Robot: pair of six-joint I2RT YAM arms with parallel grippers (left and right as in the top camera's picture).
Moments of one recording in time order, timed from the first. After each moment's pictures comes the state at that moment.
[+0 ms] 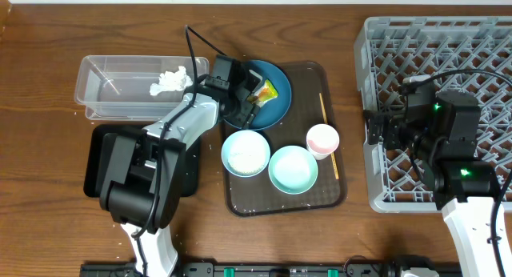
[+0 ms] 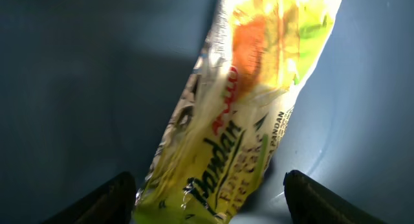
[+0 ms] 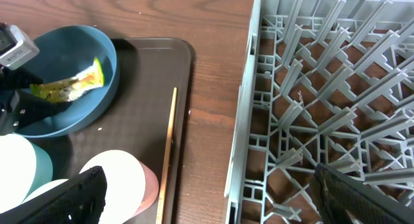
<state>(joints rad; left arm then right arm) -0.32 1.96 1.23 -0.39 0.15 0.26 0.00 1.07 0.89 -0.53 -0.22 -0.02</state>
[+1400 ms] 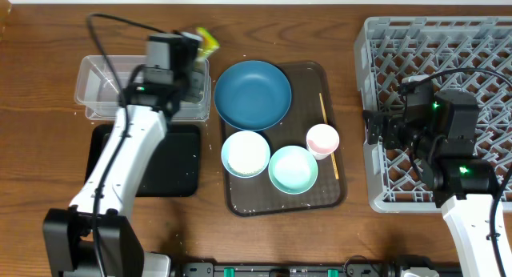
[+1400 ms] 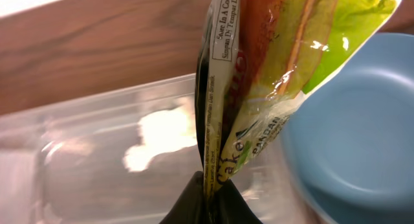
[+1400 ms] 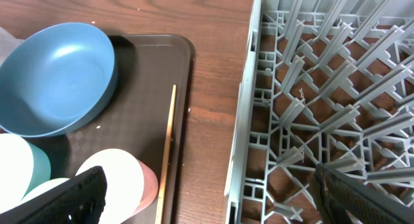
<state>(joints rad) -0.11 1.58 1.23 -0.50 -0.07 0.14 0.00 1.09 0.89 -0.53 -0.22 -0.02</state>
